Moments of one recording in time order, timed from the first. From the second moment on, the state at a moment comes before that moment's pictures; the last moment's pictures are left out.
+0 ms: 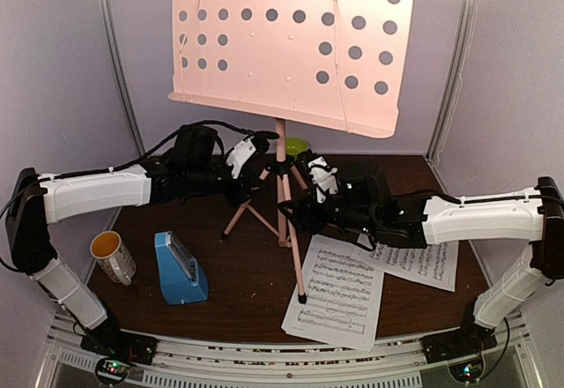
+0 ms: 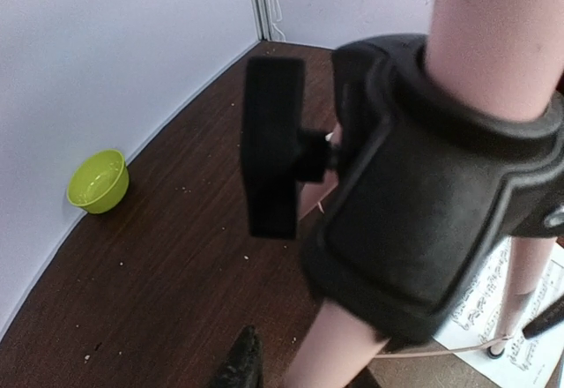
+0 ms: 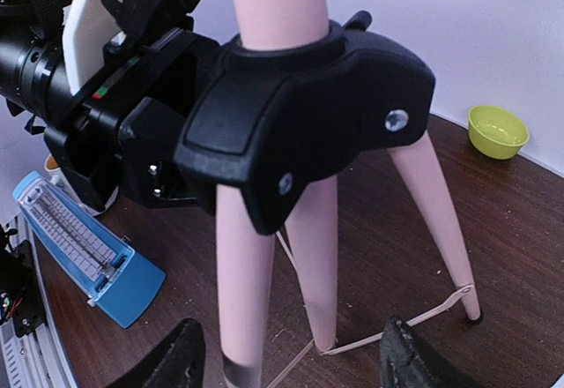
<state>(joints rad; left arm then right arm) -0.71 1.57 1.16 -0.05 0.31 0.26 1.02 1.50 1.00 0.17 0.16 0.22</state>
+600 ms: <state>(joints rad) -0.71 1.57 1.14 0.01 0.24 0.28 1.03 1.52 1.08 0.06 0.33 0.21</state>
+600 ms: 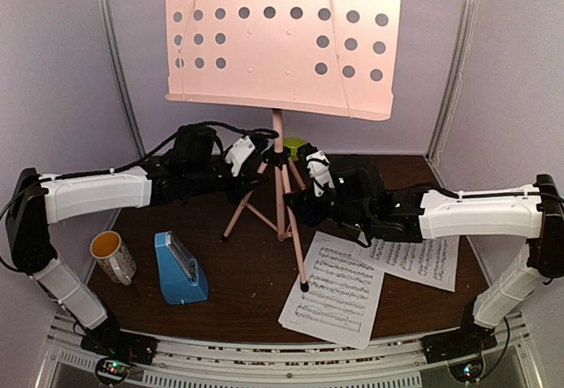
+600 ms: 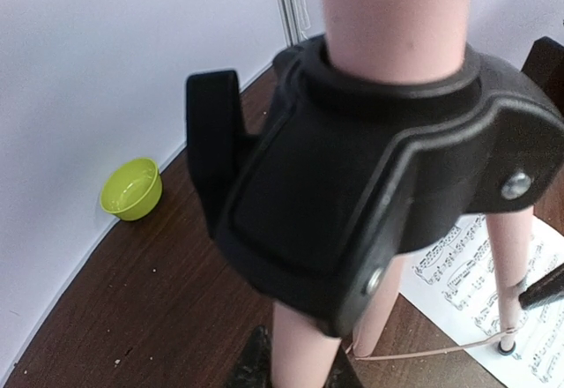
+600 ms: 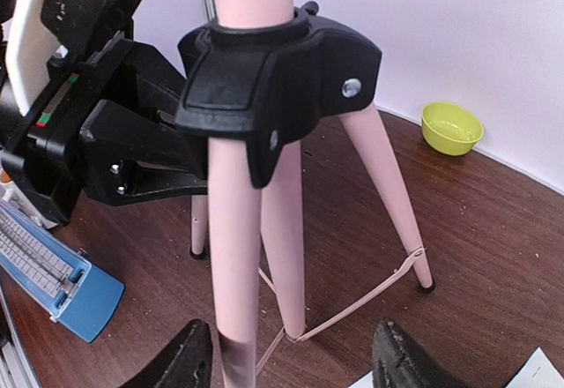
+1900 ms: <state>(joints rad) -0.72 1.63 1.21 0.03 0.12 0.22 0.92 1.63 1.21 0.02 0.27 0.03</state>
